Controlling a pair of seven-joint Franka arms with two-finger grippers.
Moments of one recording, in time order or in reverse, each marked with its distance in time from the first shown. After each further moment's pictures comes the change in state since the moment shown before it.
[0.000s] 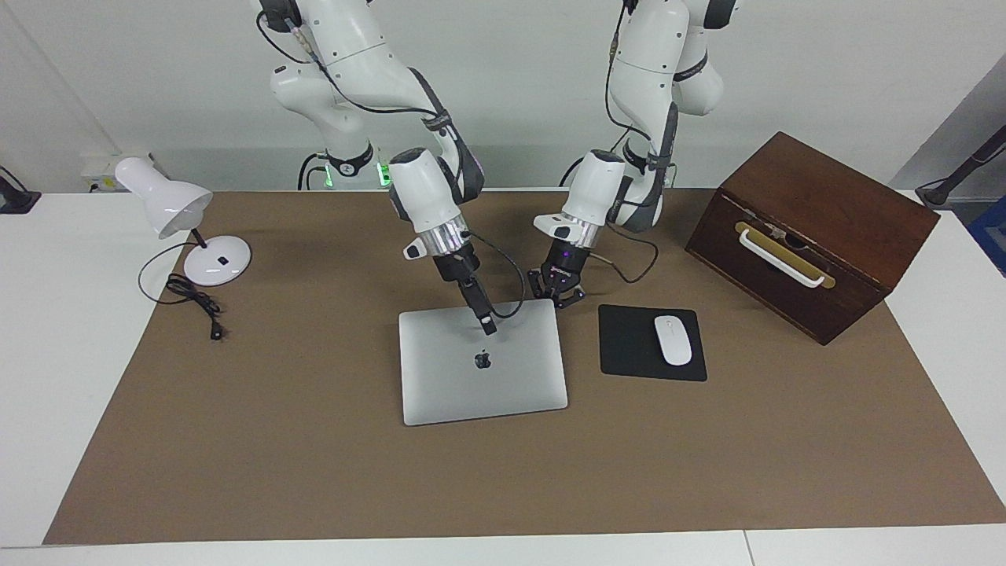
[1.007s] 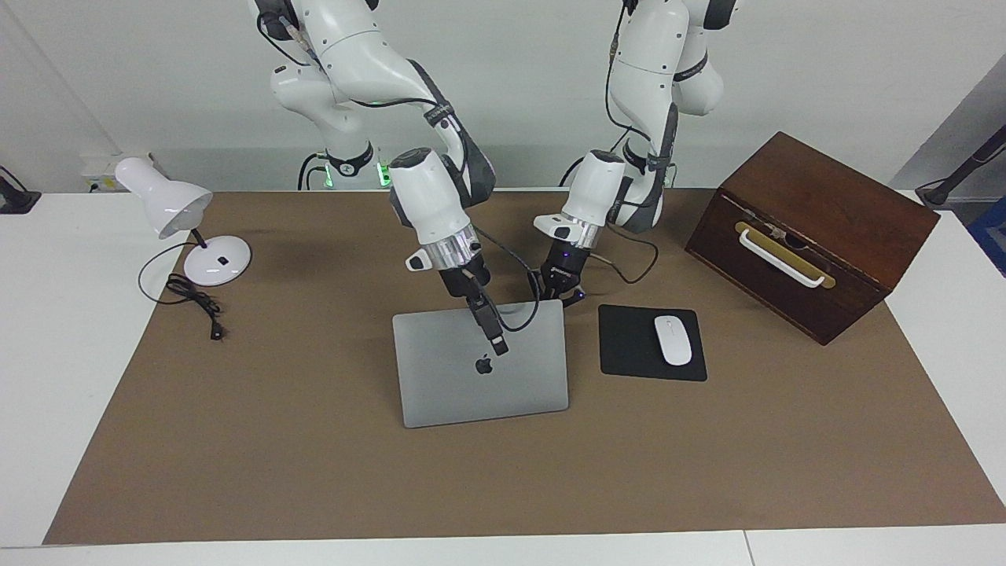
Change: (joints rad) left arm 0.000 0.003 0.001 0.002 0.004 0.004 0.000; right arm -0.003 0.054 -0.030 0.286 0.000 -0.282 -0.004
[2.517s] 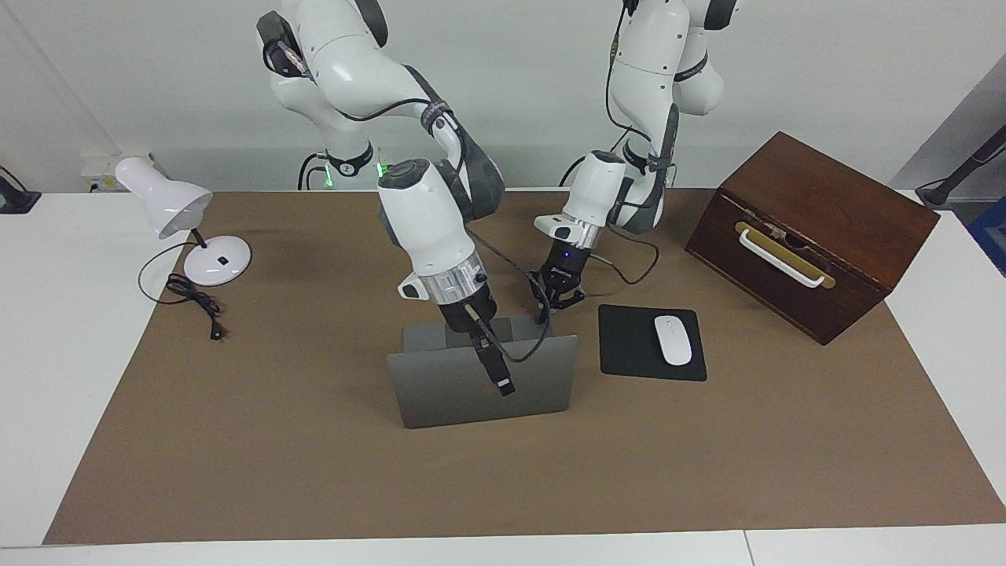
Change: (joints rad) left arm 0.005 0.002 0.000 0.001 0.011 0.002 0.000; right arm -0.009 0.202 -0.050 0.535 0.000 -0.444 -0.008
